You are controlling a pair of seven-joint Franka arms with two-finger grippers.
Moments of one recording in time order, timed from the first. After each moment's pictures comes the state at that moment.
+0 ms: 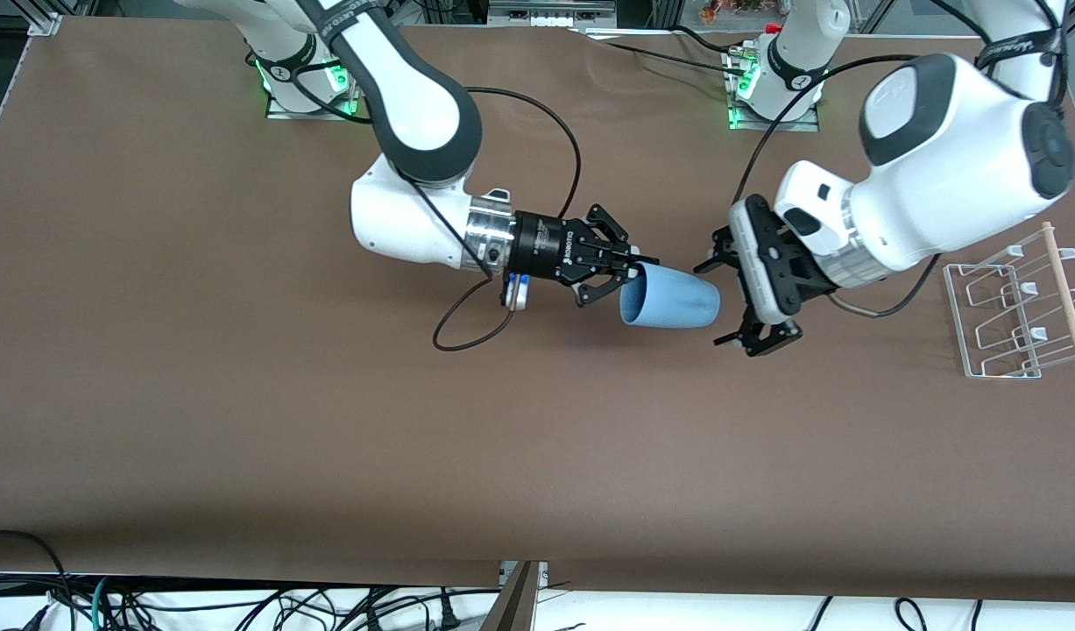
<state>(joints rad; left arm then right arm) -0.09 0.32 -0.25 -1.48 -0.36 1.99 1.13 0.73 0.62 -0.03 -1.34 1.69 2.41 1.29</state>
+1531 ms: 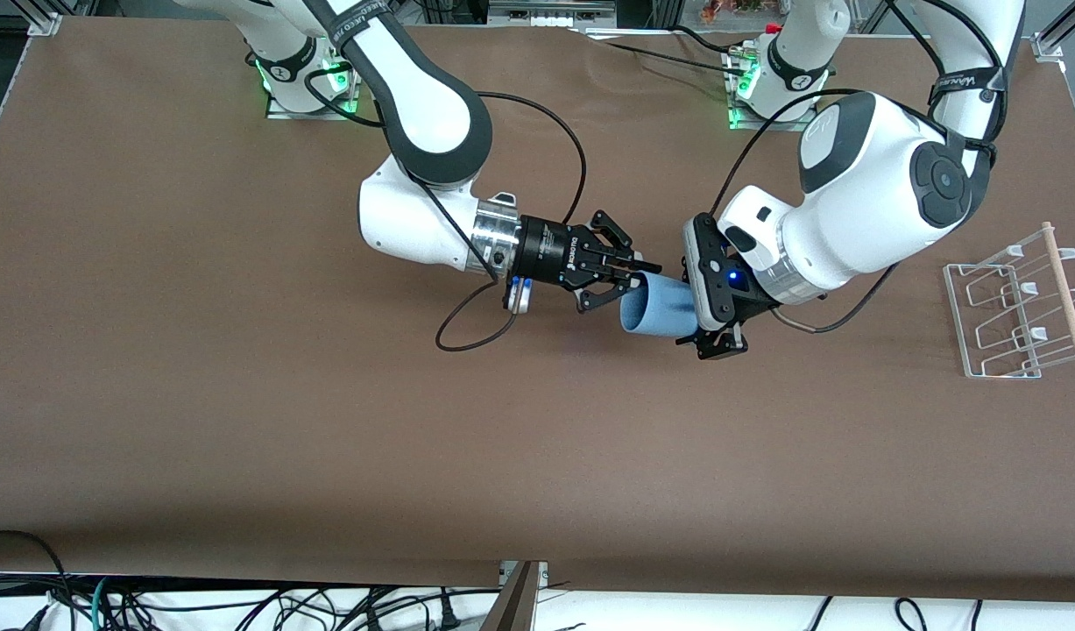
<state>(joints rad) -0.12 0.36 -0.28 -1.52 -0.31 2.03 1.19 0.74 0.64 -0.03 -1.31 1.69 2.42 1.30</state>
